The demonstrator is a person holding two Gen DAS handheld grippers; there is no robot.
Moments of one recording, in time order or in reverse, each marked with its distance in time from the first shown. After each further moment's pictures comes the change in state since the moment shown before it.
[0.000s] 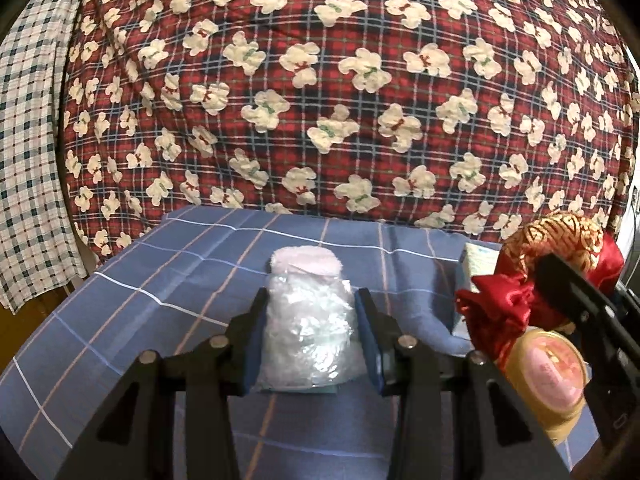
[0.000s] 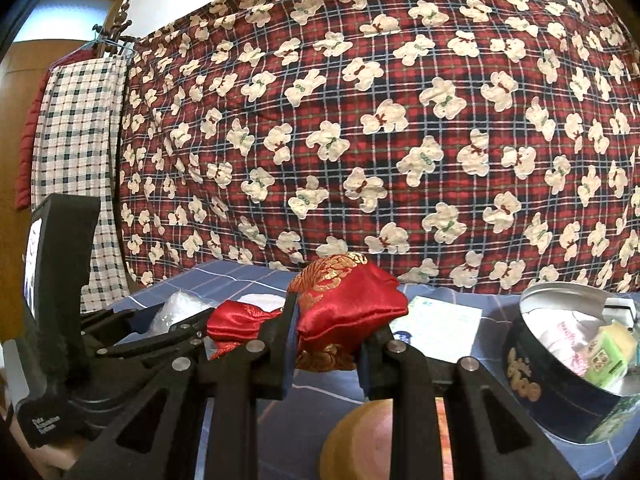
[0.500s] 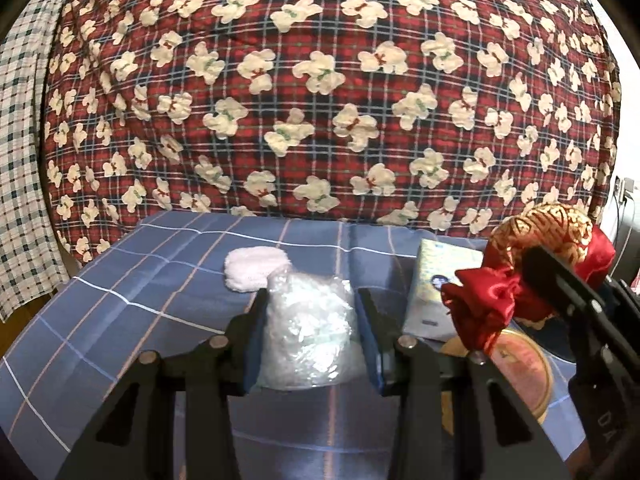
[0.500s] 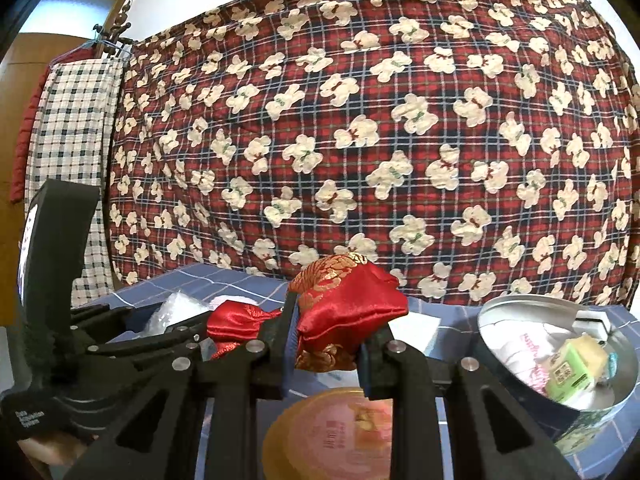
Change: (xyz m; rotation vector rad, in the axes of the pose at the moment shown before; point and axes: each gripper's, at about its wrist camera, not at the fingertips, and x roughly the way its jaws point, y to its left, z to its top) left arm -0.011 -0.041 0.000 0.030 0.000 -0.062; right arm -0.022 -0.029 0.000 -0.034 -0.039 -0.052
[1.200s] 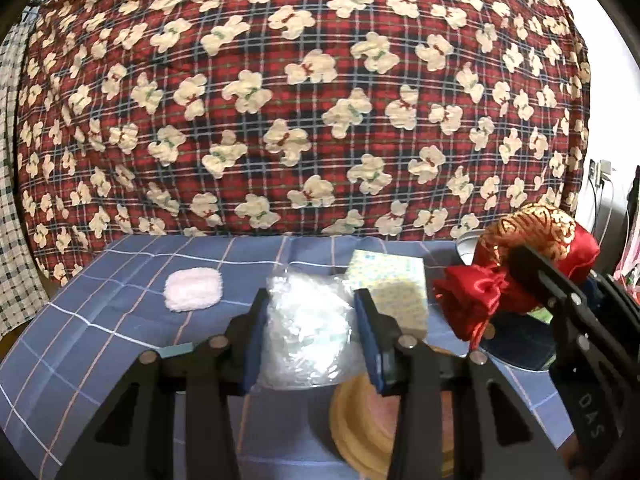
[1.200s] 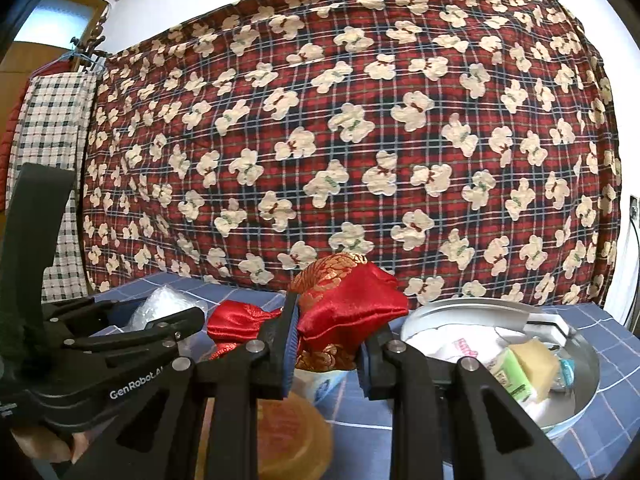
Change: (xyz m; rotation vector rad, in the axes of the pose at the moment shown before) left arm -0.008 -0.071 0.010 0.080 -0.027 -0.068; right arm -0.022 -0.068 0.000 0.027 -0.029 -0.089
